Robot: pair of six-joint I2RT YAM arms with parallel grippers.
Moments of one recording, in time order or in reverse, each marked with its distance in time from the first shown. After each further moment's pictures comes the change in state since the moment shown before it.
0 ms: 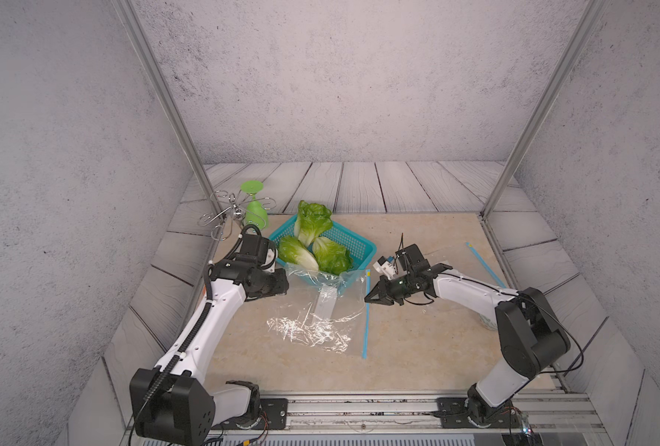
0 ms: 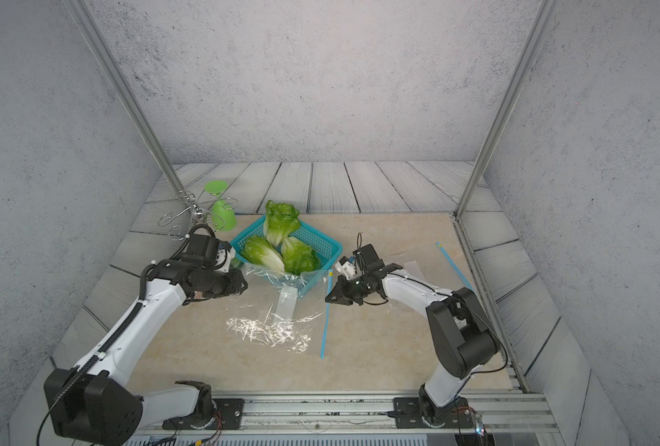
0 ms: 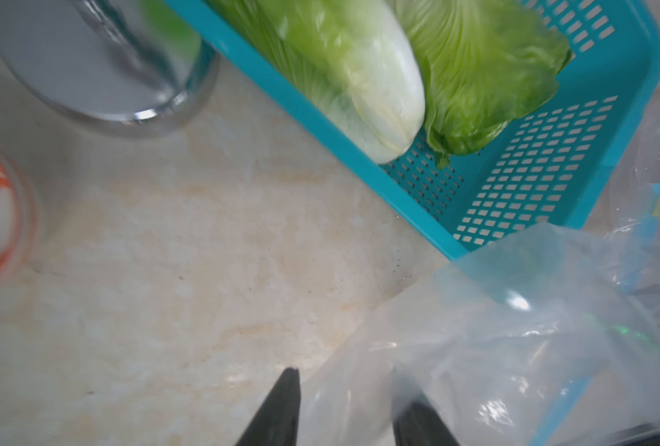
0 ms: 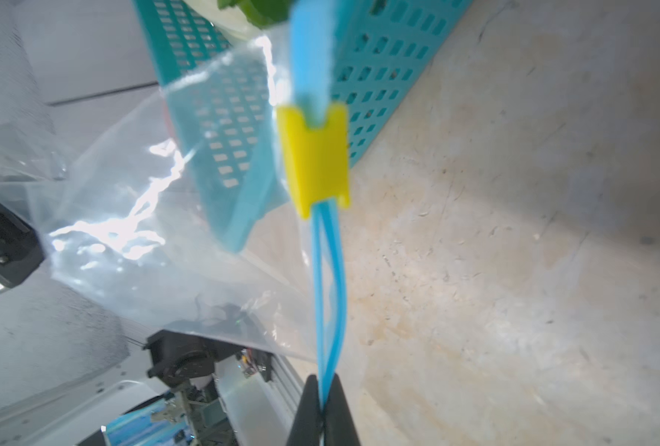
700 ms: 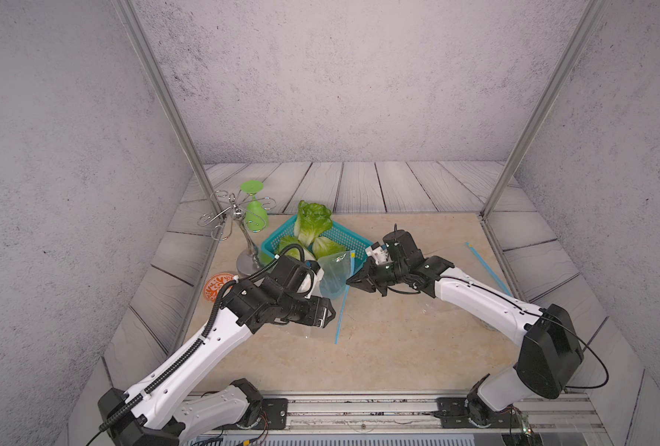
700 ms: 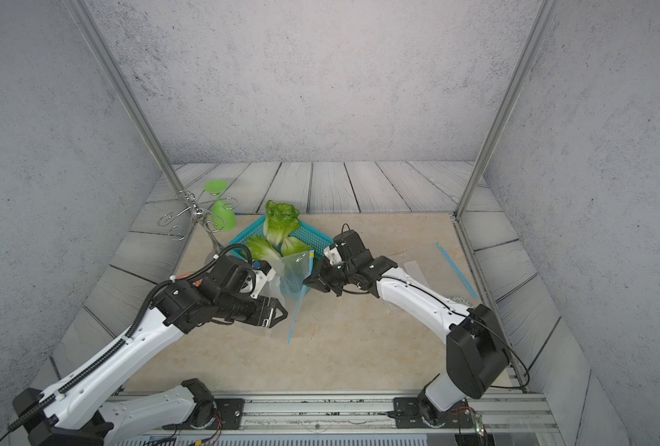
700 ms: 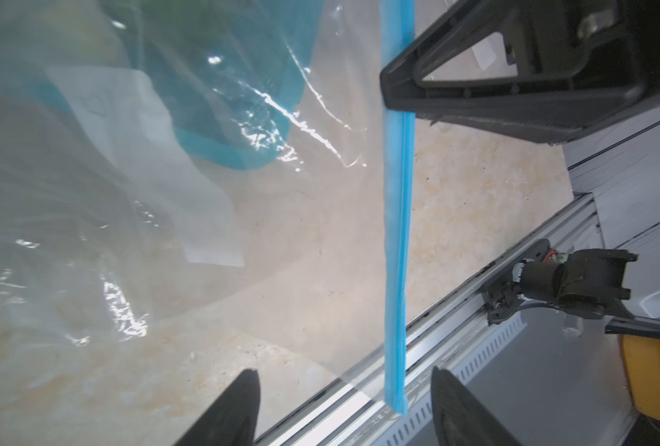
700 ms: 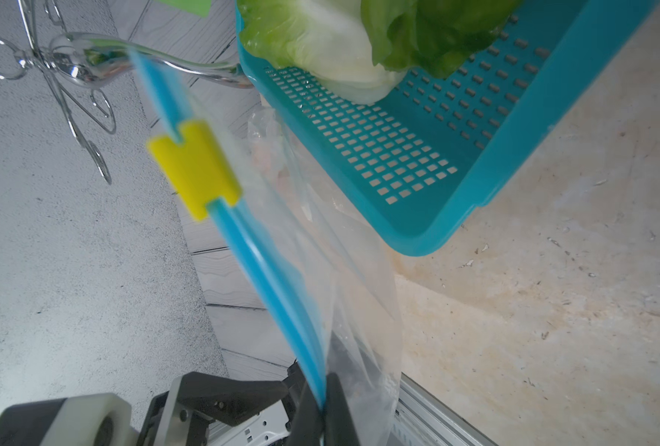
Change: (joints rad) left arm -0.505 -0.161 -0.083 0.021 0.155 -0.172; right arm 0.189 -0.081 0.197 -0.007 0.190 0.494
